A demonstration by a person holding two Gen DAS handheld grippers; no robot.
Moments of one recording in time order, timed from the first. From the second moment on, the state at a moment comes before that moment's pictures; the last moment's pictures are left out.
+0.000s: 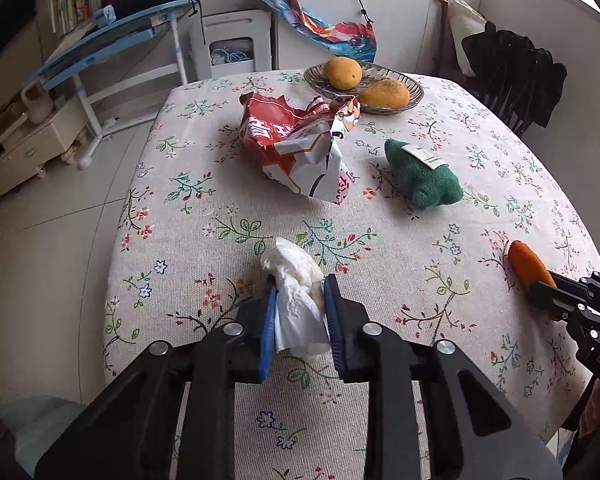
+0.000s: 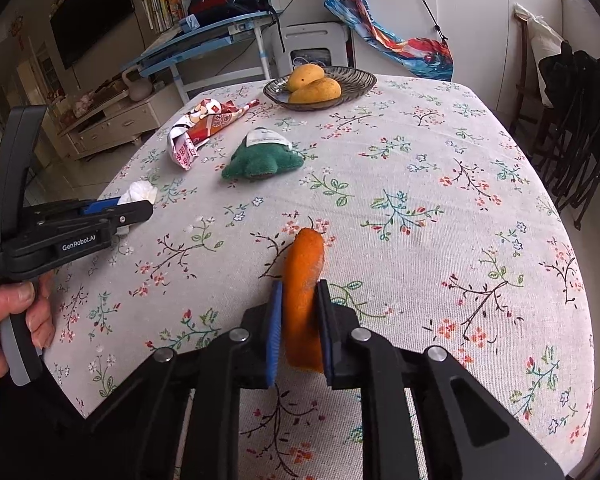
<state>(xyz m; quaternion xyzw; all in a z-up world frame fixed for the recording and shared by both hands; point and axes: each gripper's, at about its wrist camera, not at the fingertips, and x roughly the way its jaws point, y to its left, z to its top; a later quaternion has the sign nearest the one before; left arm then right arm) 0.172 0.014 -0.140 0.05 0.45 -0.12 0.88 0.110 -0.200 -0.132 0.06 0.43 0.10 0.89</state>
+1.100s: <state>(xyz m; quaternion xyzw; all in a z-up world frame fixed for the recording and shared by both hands) 0.014 0.032 -0.082 0.00 0.33 -0.12 0.94 0.023 -0.168 -0.081 0.10 0.34 0.20 0.91</state>
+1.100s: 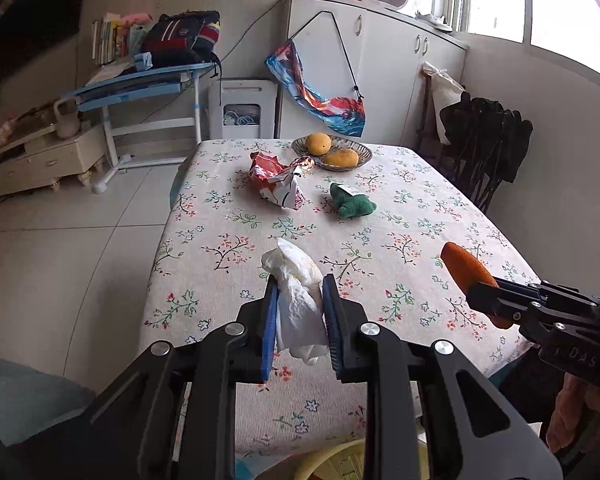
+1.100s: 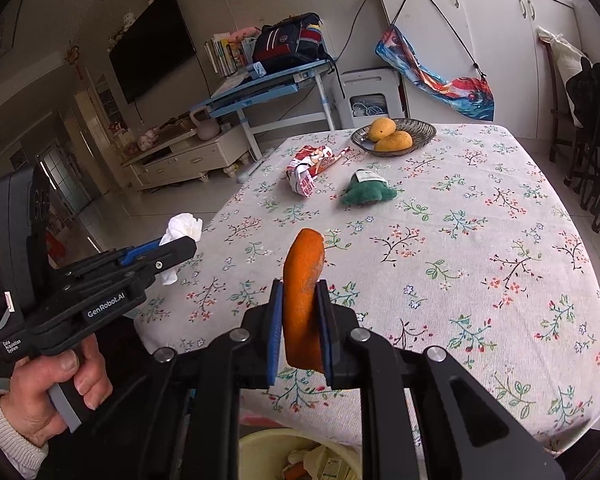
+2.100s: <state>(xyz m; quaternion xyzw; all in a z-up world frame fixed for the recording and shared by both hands) -0.079 0.020 -0.074 -0.01 0.32 -0.16 0.93 -0.072 -0.139 -0.101 0.06 0.41 0.25 0.87</state>
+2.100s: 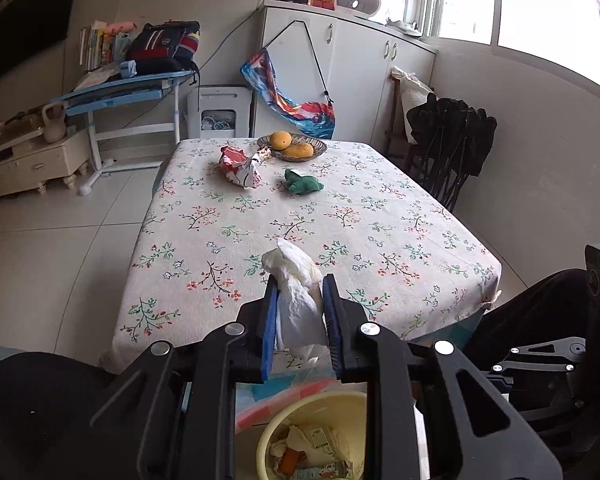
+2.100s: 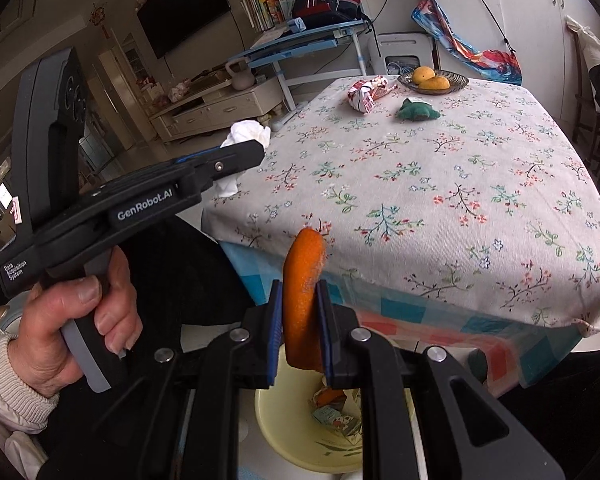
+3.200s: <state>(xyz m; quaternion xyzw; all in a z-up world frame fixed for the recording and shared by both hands) -0.123 -0.036 -0.146 0.06 0.50 -0.22 0.84 -0.090 -0.210 -0.102 0.18 0.37 0.13 0.90</state>
